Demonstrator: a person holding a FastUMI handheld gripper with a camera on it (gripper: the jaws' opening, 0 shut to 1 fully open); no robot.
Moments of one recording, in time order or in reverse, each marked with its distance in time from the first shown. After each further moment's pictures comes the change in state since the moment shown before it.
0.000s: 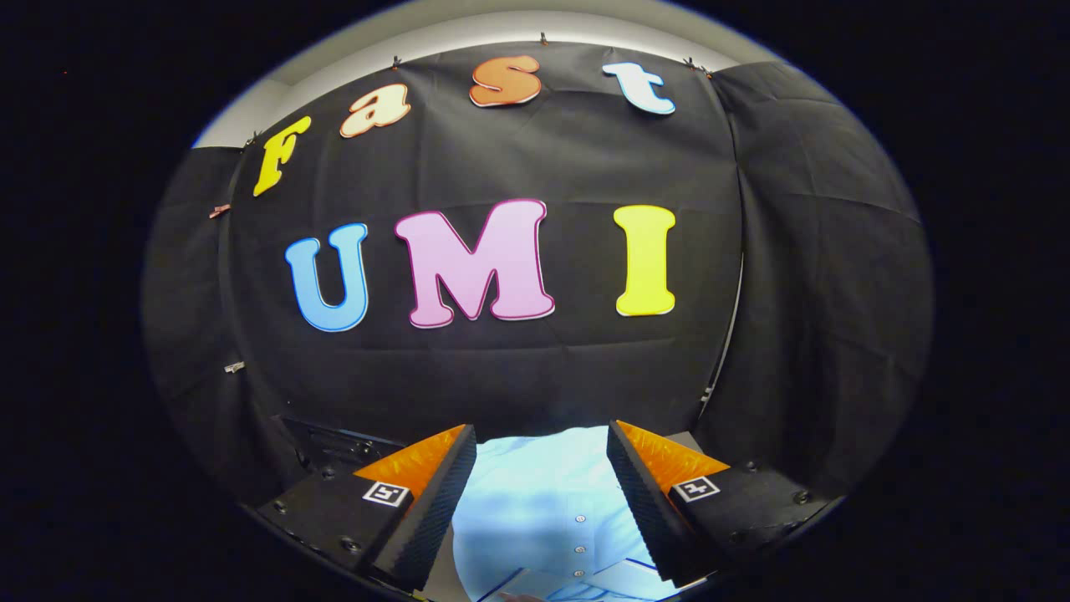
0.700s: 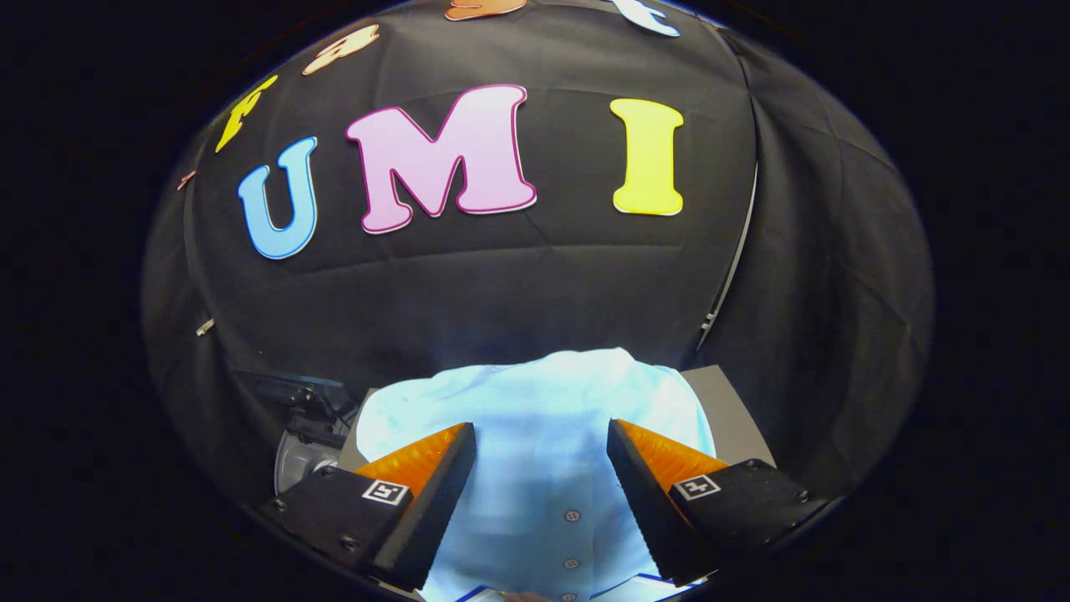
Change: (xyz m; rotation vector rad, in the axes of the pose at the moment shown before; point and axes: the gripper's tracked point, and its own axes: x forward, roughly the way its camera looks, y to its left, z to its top) arm 0.078 -0.026 -0.098 -0.005 0.306 -0.062
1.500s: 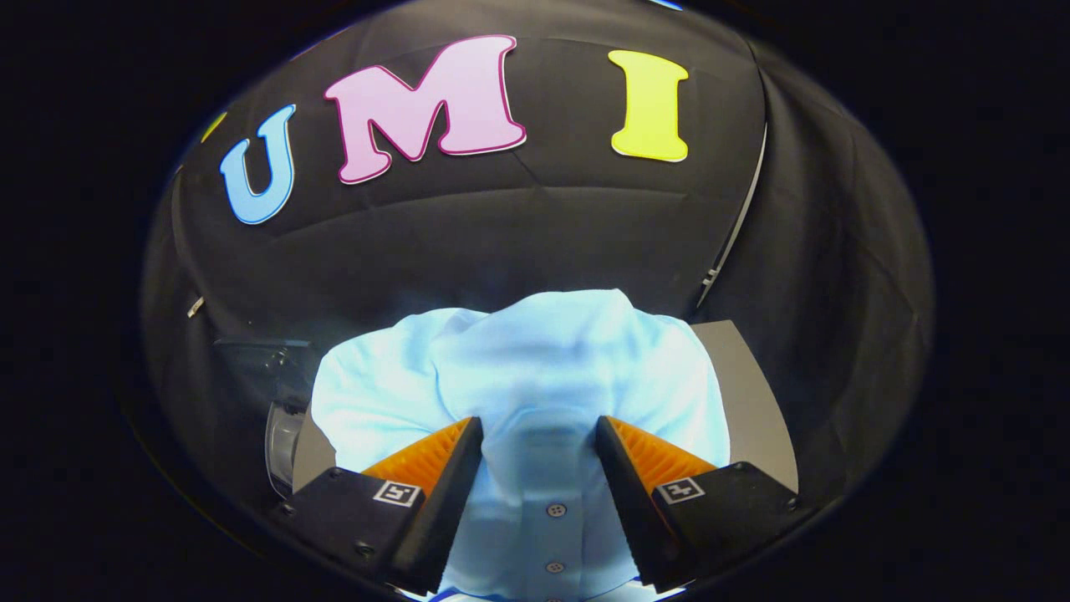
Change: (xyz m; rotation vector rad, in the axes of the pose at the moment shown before) arm 0.022 -0.010 -0.036 -0.006 0.163 0.018
